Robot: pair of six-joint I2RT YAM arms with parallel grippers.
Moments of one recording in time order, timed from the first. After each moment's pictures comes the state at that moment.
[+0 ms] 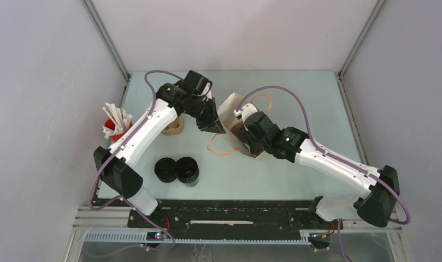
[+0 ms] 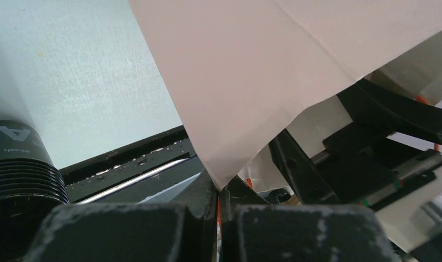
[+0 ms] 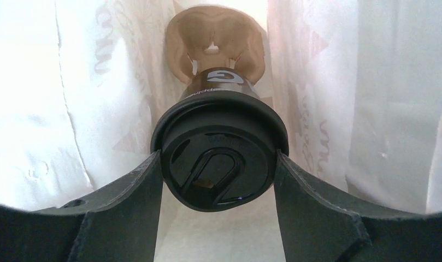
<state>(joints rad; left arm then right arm) -0.57 1.60 1.67 -1.12 0.41 -0.79 0.91 1.32 1.16 -0.65 0.40 0.04</state>
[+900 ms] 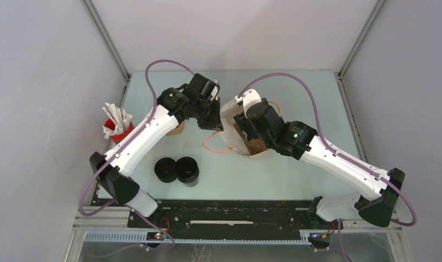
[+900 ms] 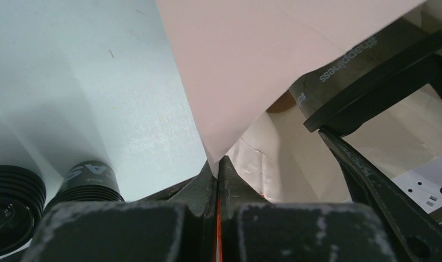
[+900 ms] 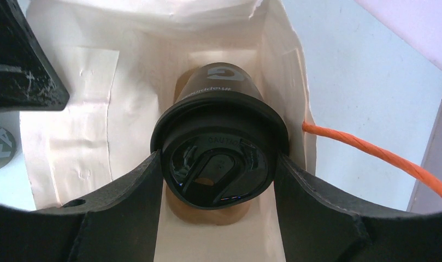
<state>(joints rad) -0.68 1.56 1.70 -1.10 0.12 -0.62 0.95 1.30 1.35 -0.67 0.52 0.04</state>
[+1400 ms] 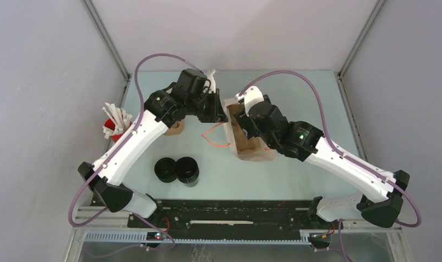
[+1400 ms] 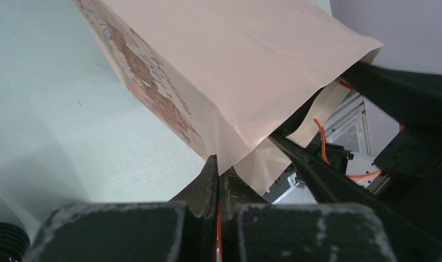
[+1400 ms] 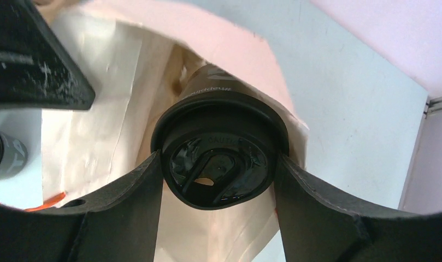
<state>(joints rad) -0.69 1.46 1.69 -0.94 0.18 -0.56 0.99 1.29 1.40 -0.68 0.56 0.02</state>
